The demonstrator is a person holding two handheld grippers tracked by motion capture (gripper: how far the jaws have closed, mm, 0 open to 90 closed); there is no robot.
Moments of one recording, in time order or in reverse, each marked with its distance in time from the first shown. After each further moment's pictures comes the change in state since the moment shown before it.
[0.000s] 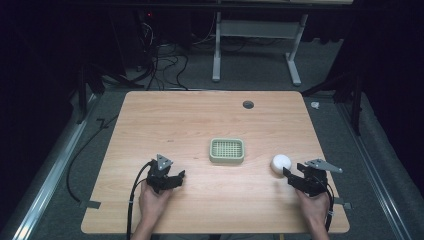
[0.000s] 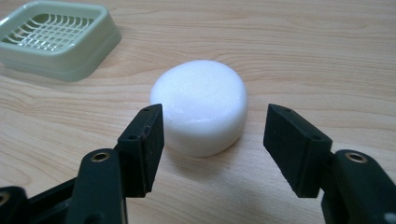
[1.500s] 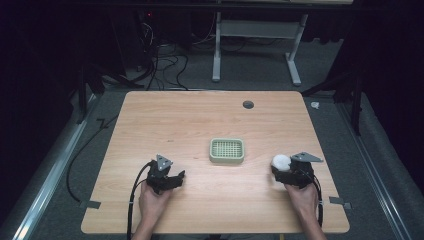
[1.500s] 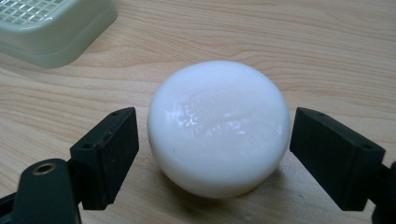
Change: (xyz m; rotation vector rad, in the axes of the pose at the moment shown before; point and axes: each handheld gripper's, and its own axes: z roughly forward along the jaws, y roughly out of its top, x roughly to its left) left arm -0.001 -0.001 -0.001 -0.001 0.007 -0.006; right arm 0.009 0.009 0.042 0.072 0.005 -0.090
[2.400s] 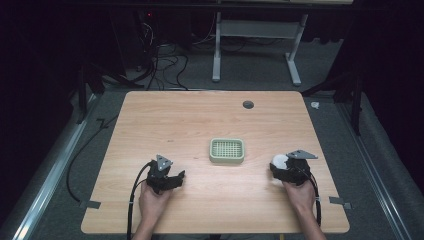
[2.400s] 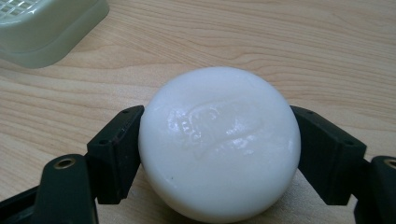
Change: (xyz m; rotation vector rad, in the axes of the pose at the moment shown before) left arm 0.000 0.000 0.000 0.000 -0.001 -0.001; right arm 0.002 0.005 0.012 0.022 -0.021 -0.020
